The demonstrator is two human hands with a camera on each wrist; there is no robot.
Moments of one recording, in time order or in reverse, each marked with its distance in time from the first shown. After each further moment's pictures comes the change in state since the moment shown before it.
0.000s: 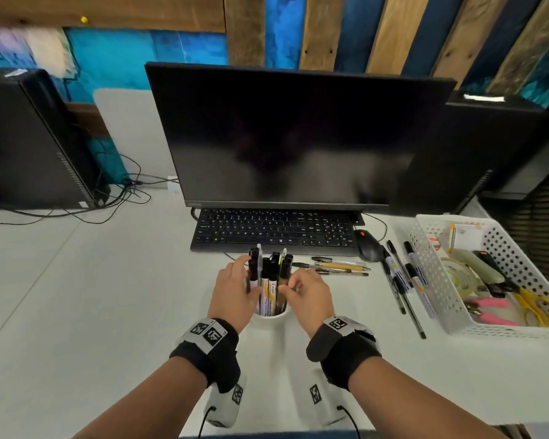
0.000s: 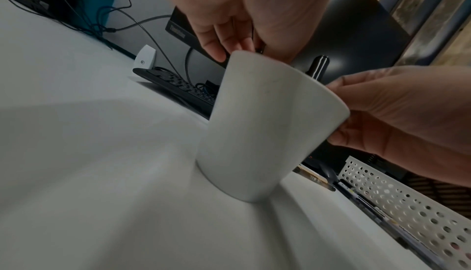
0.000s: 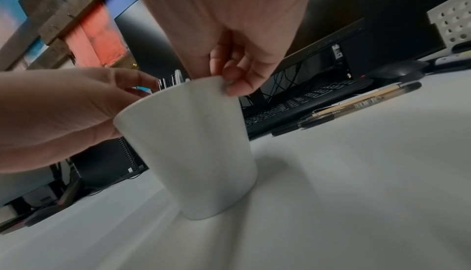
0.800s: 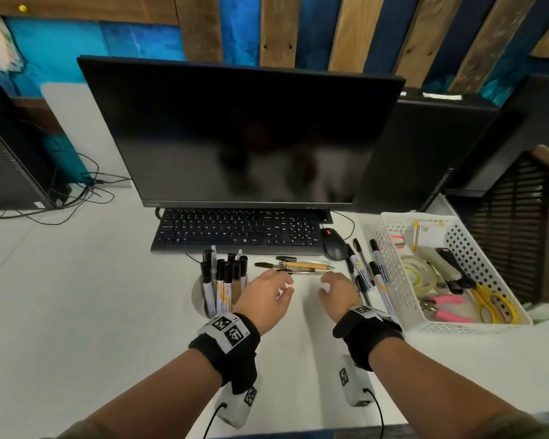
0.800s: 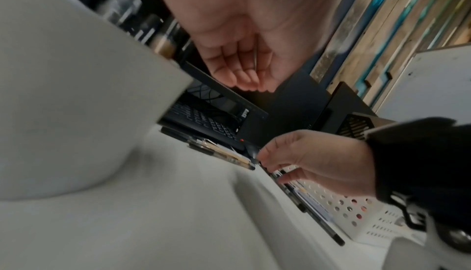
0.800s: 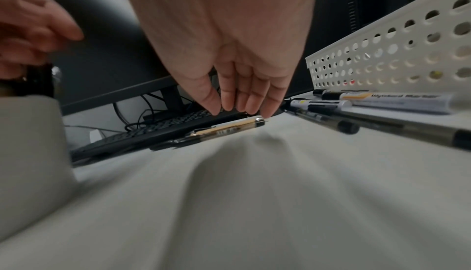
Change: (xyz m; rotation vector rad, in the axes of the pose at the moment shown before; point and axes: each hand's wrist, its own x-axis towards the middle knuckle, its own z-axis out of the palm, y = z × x) left_hand 0.000 0.089 0.073 0.055 -0.247 0.240; right_hand 0.035 0.115 -0.089 -0.363 -0.117 0.211
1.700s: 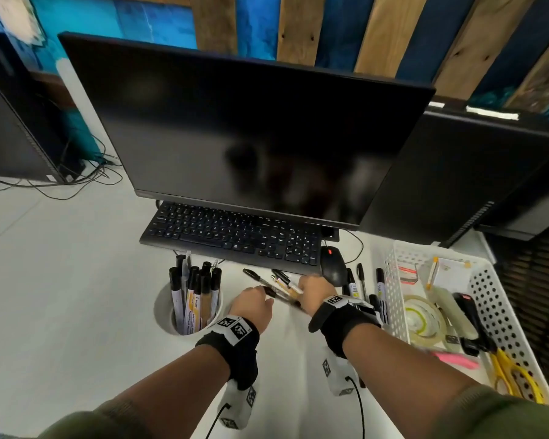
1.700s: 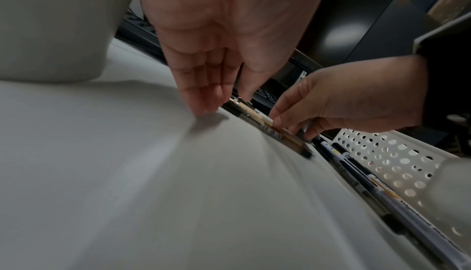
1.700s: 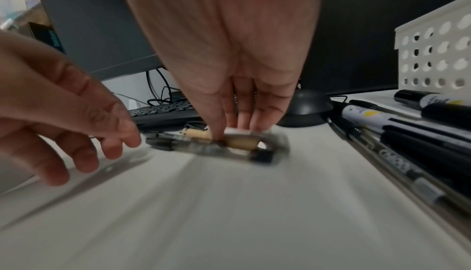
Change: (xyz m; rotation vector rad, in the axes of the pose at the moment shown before) left_hand 0.067 -0.014 0.066 0.223 -0.169 -0.601; right_hand 0.089 -0.010 -0.008 -0.399 -0.324 -0.312
